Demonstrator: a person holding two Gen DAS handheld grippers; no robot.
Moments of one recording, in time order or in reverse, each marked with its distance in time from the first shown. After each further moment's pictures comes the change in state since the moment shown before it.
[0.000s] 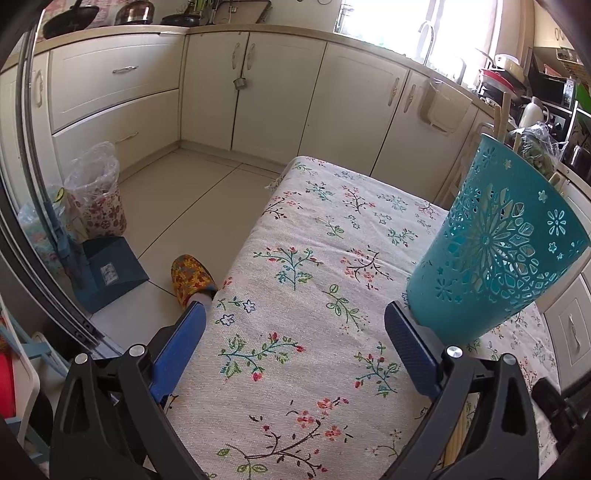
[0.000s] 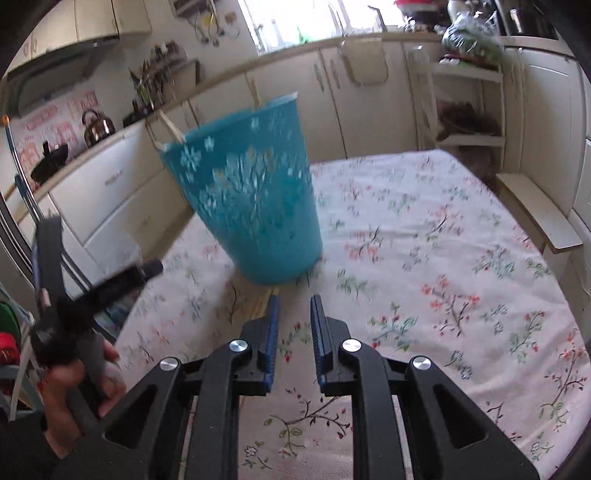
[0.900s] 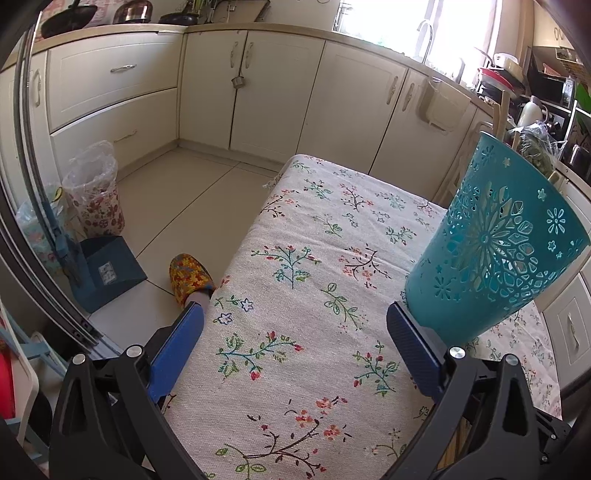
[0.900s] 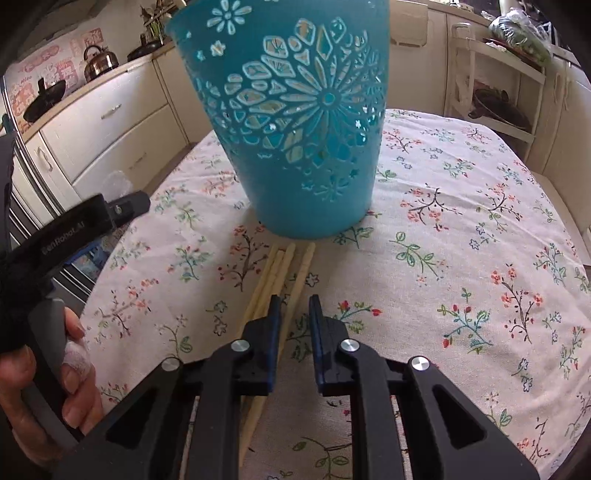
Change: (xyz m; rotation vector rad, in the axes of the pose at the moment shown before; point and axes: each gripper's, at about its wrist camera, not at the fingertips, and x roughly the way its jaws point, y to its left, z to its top) left arm 0.002 -0.001 -0.001 0.006 0.008 -0.008; right arm 0.055 0.033 -0.012 -0.125 0.179 -0.043
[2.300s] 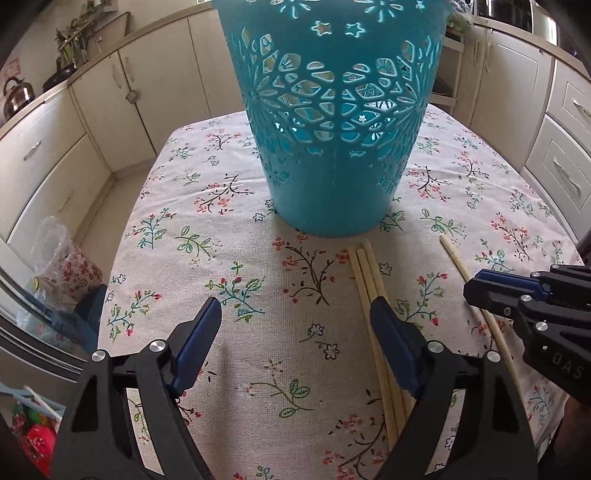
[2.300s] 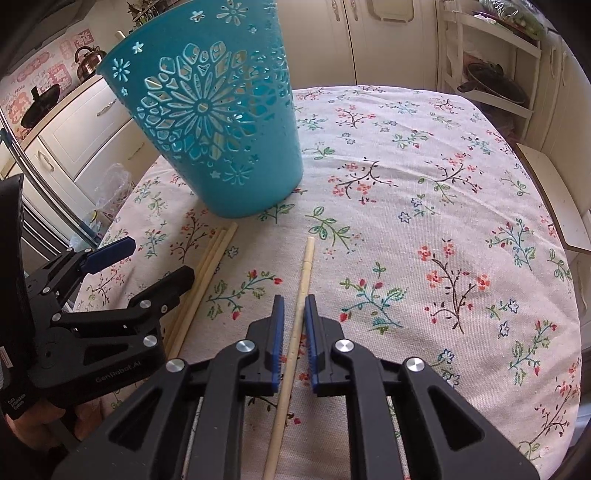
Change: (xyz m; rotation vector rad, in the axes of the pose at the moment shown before) left arm 0.000 -0.114 -0.054 0.470 0.188 -0.035; right arm -0.022 -0.066 -0.001 0.034 0.095 0.046
